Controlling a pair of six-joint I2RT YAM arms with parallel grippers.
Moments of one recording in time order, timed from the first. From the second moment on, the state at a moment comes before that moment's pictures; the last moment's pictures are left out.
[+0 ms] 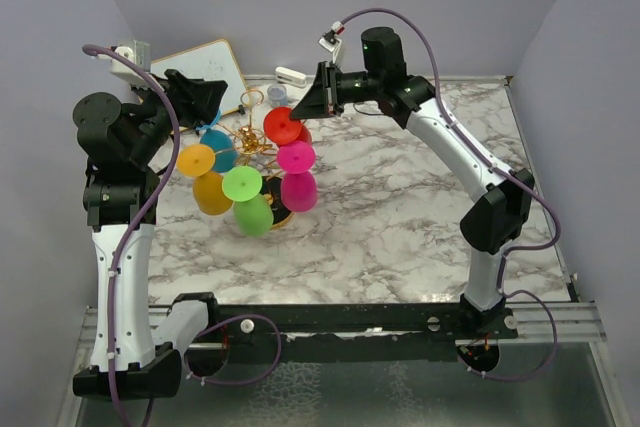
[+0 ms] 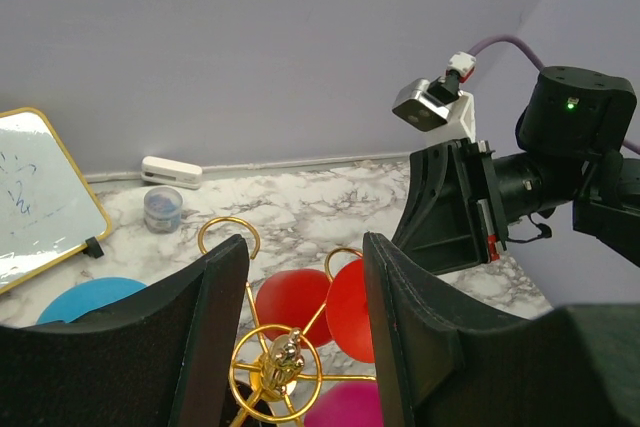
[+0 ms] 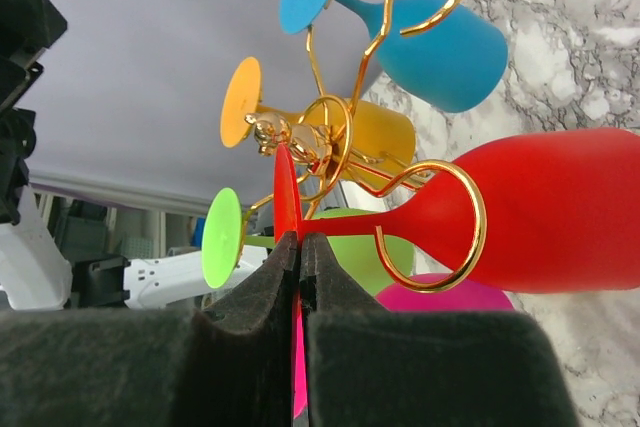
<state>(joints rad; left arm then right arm) 0.05 0.98 1.38 -0.29 0.50 -0.42 0.58 1.93 2.00 -0.38 -0.90 0.68</state>
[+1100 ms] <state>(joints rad) 0.01 1.15 1.51 -0.21 0.65 -0.54 0.60 1.38 1.57 -0.29 -0.20 0.43</state>
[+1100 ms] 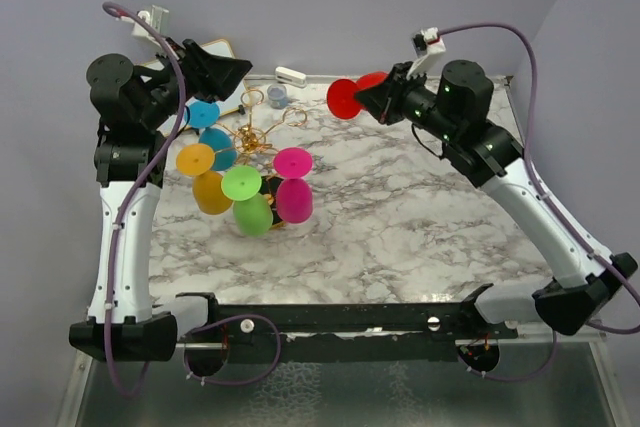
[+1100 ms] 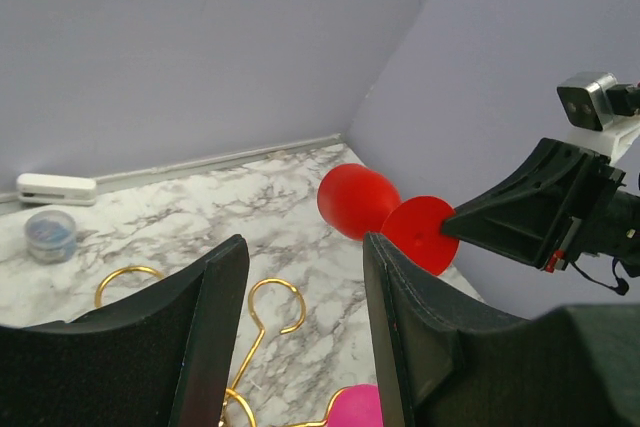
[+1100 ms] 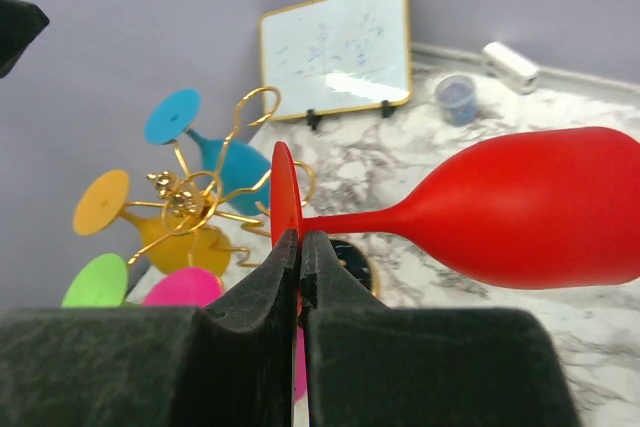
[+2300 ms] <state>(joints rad) -0.58 1.73 1.88 -0.33 0.74 -0.83 0.60 0.77 0.66 0.45 0.01 -0.67</state>
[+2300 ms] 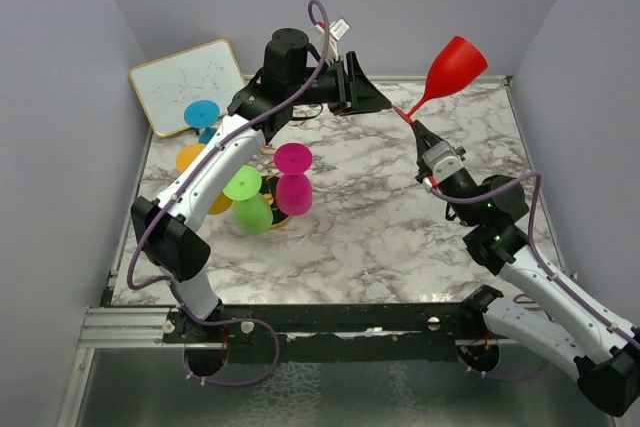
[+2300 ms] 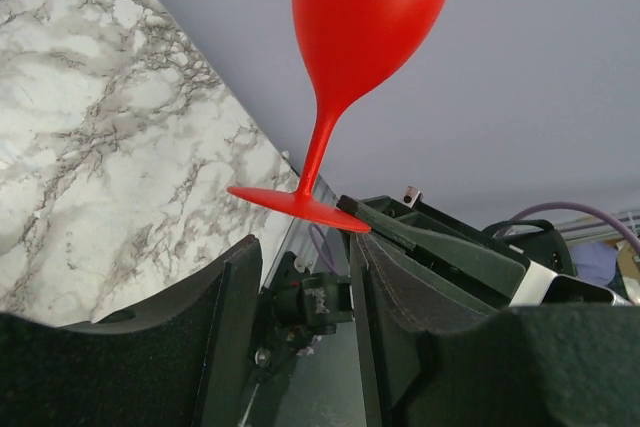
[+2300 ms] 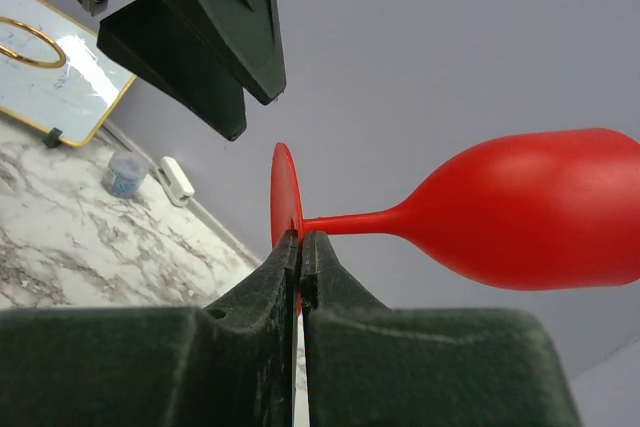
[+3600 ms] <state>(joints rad) -0.58 1.56 1.56 0.00 0.65 -1.20 0.68 0.97 0.58 0.90 -0.16 -1.09</state>
